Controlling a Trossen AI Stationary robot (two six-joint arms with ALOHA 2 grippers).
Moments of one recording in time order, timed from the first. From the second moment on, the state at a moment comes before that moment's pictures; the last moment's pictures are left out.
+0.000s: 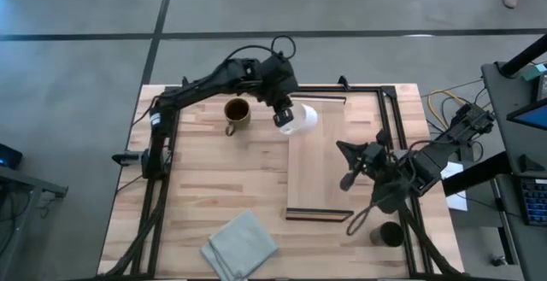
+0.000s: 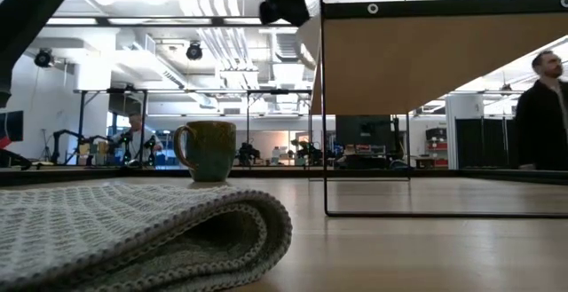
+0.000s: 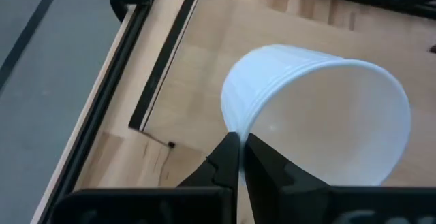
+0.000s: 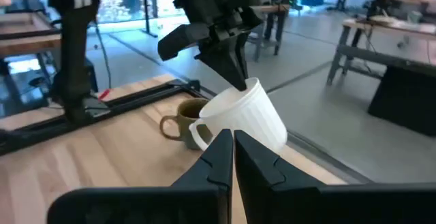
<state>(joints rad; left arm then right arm) 0.29 1.99 2.30 -1.15 0.02 0.01 0.66 1.22 1.19 -0.77 1.31 0.77</state>
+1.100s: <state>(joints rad) 0.34 2.08 2.28 -1.04 0.04 -0.02 0.13 1.18 1.02 -0.79 1.01 0.87</state>
